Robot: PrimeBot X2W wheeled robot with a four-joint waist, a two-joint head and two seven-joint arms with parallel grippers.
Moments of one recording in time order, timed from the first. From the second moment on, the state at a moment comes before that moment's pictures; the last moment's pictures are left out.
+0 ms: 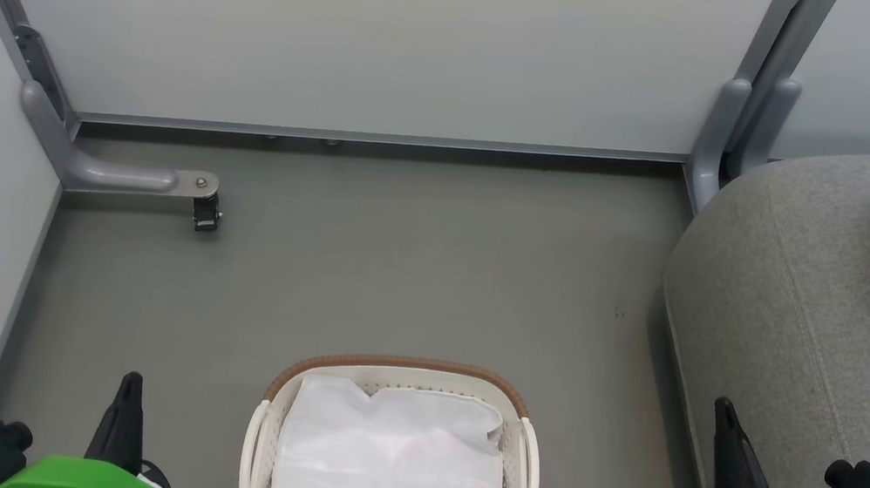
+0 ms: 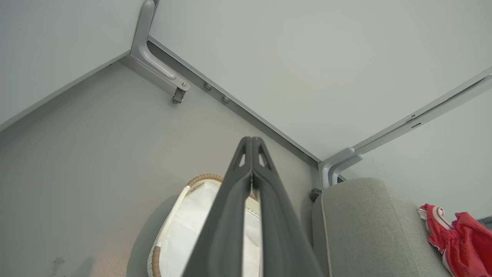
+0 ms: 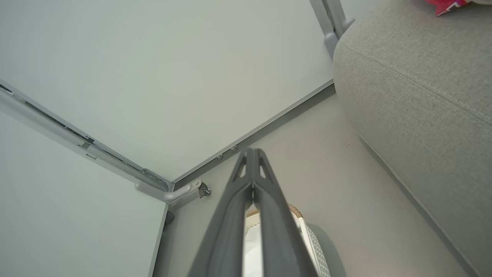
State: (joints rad) left arm 0.05 0.05 -0.05 0.24 -0.80 -0.04 -0.13; right arm -0.07 -0.06 0.05 0.28 0.74 0.13 -0.14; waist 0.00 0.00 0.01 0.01
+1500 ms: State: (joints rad) left arm -0.03 0.05 0.04 0.24 -1.27 -0.09 0.01; right arm -0.09 -0.06 -0.03 0.26 1.25 0.13 -0.01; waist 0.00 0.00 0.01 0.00
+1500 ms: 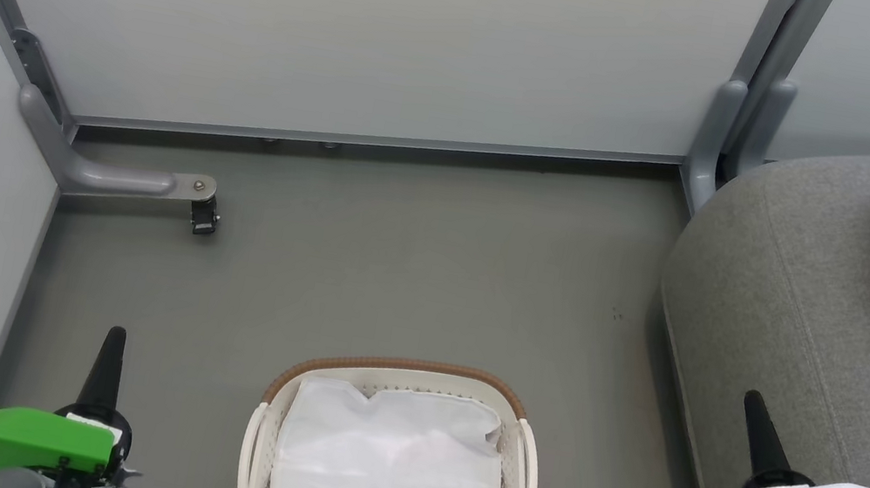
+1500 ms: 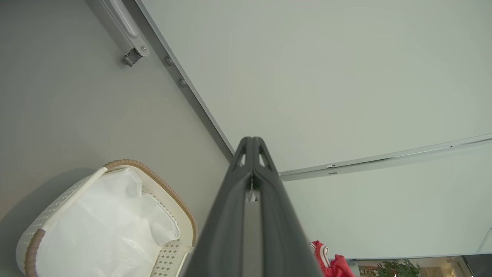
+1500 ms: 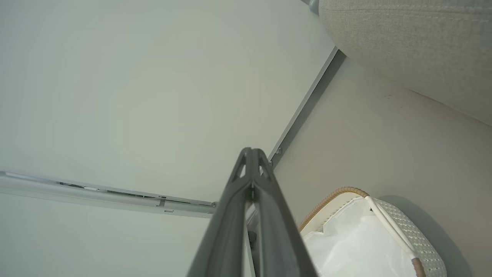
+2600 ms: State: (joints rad) left arm -0.08 0.05 0.09 0.24 -1.52 -0.12 0.08; right arm -0.09 -0.06 -0.08 0.25 1.52 0.13 0.07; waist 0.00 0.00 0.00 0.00
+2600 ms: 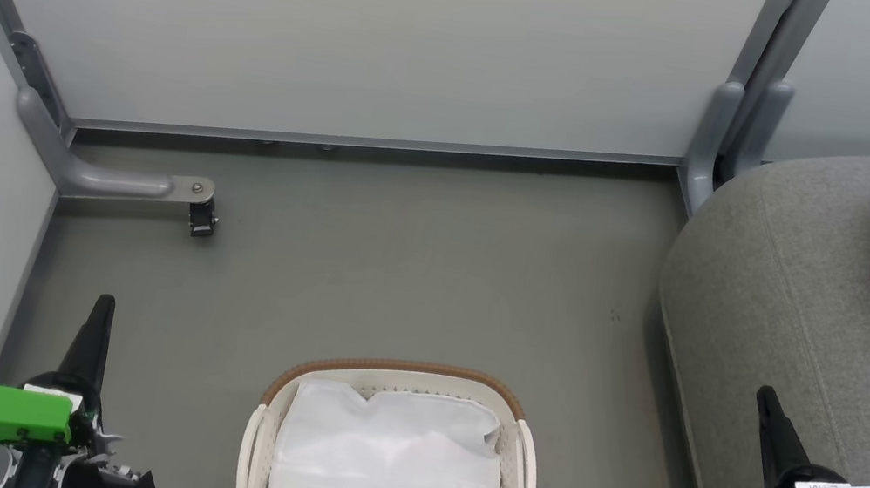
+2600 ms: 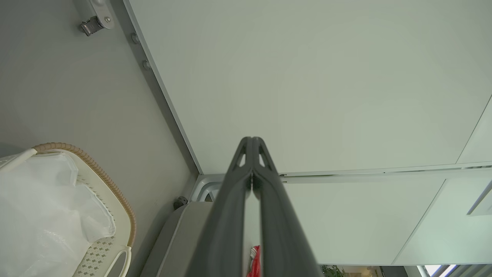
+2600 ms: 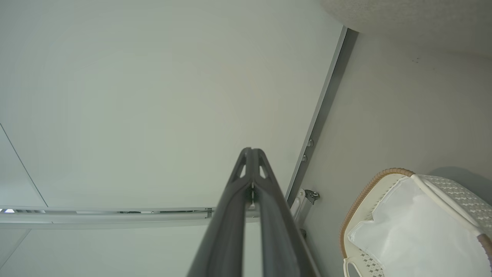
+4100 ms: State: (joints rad) left arm -0.10 0.05 0.11 0.24 -1.62 -0.13 0.11; right arm -0.10 -0.06 -0.10 0.24 1.62 0.13 0.10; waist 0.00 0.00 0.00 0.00
